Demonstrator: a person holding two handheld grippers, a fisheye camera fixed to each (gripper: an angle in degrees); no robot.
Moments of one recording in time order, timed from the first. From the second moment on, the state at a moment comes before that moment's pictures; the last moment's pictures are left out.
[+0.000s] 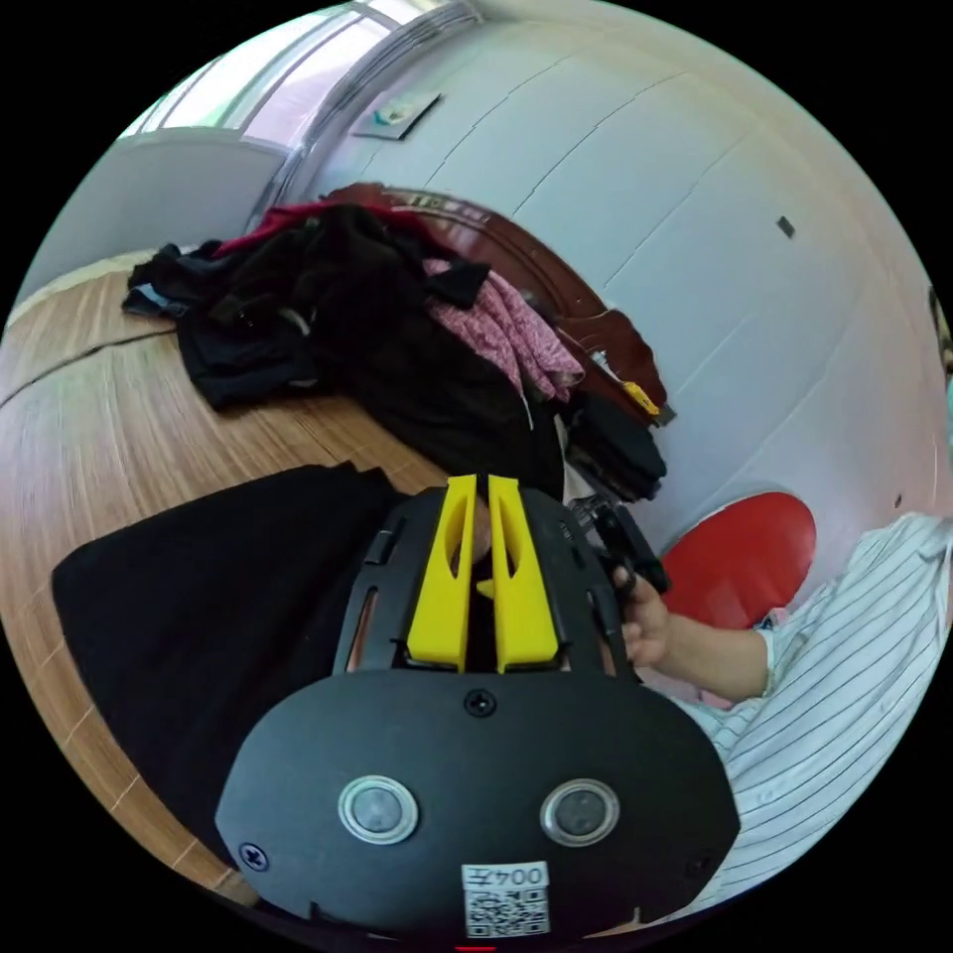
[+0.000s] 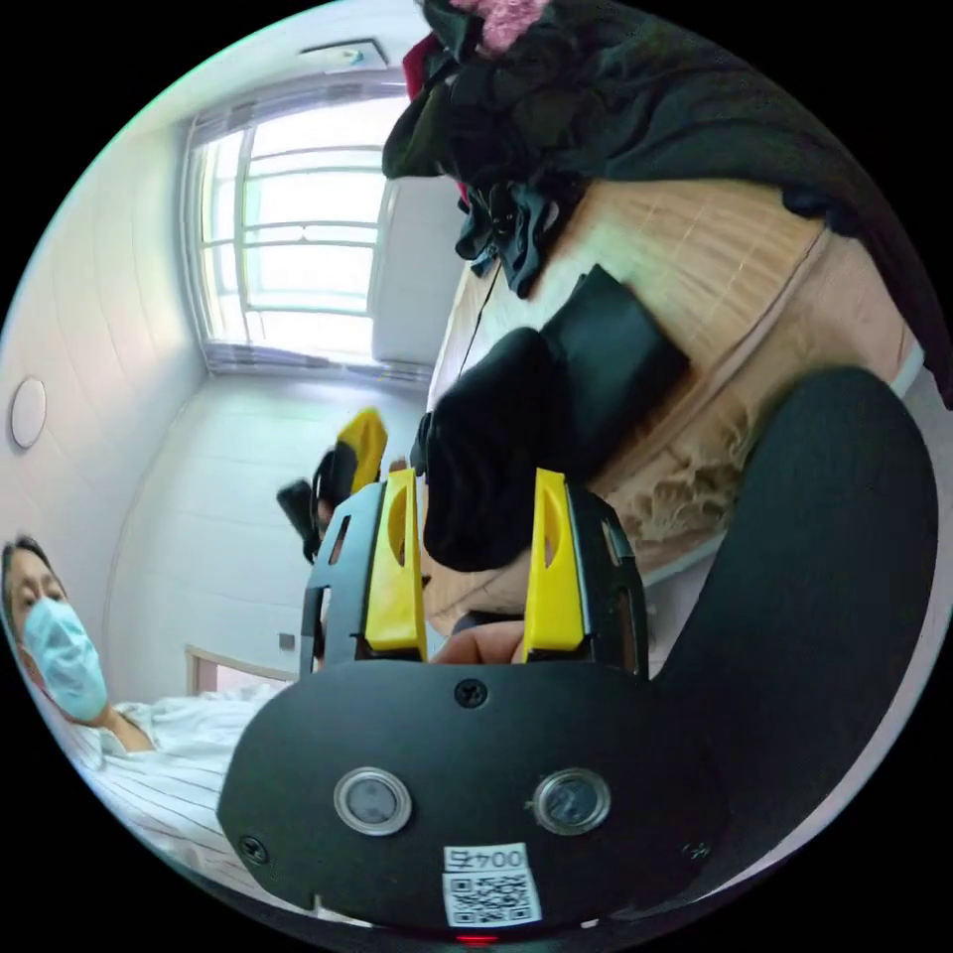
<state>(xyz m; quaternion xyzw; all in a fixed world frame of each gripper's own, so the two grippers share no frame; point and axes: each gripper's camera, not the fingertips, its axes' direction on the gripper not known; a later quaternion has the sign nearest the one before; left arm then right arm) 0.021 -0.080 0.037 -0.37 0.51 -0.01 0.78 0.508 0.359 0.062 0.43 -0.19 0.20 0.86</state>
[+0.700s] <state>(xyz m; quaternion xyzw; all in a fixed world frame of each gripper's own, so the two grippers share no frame) -0.095 -0.031 0.035 -0.40 0.29 0.08 0.87 0.456 0.149 0.025 0.20 -0.06 0.16 0.96</state>
